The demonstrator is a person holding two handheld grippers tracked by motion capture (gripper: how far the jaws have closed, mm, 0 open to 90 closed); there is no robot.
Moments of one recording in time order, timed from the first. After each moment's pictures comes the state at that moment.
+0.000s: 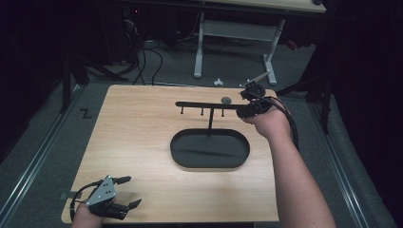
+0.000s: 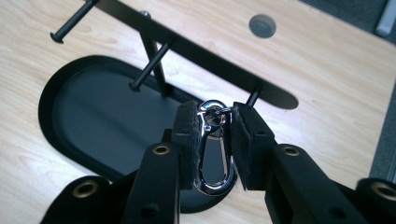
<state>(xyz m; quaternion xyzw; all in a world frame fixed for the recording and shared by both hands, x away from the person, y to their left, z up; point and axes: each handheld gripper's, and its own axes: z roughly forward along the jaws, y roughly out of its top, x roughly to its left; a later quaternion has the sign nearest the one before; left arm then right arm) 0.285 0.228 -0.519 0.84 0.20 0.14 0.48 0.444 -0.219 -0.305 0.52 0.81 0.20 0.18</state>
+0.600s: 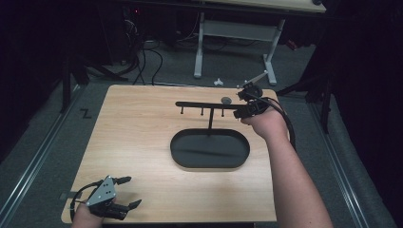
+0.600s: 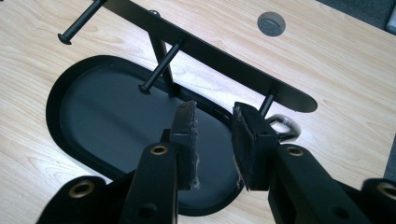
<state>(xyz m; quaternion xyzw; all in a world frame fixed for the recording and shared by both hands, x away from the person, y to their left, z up) 0.284 0.228 -0.519 0.84 0.20 0.14 0.48 0.447 -0.214 -0.310 0.53 0.81 0.20 0.16</state>
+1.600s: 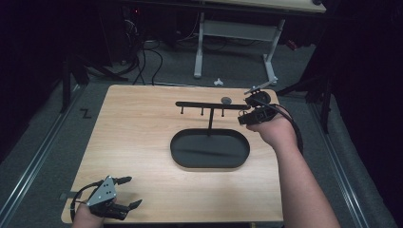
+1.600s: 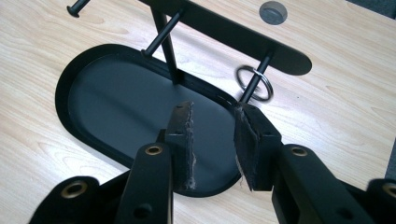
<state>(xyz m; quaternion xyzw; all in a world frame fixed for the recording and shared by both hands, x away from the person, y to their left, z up) 0.284 0.226 -0.519 0.84 0.20 0.15 0.48 0.424 -0.229 -0.310 0.53 0.81 0.21 0.15</state>
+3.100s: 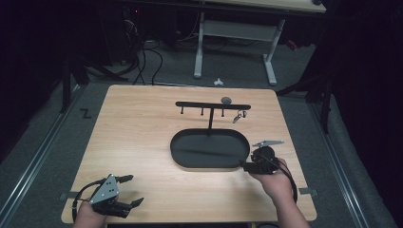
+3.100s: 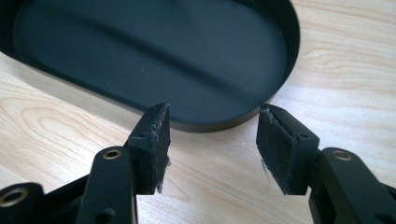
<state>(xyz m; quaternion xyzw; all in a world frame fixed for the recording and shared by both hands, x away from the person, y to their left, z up) 0.289 0.222 -0.520 0.84 0.20 0.15 0.48 0.347 -0.268 -0.462 0.56 0.77 0.27 0.15</state>
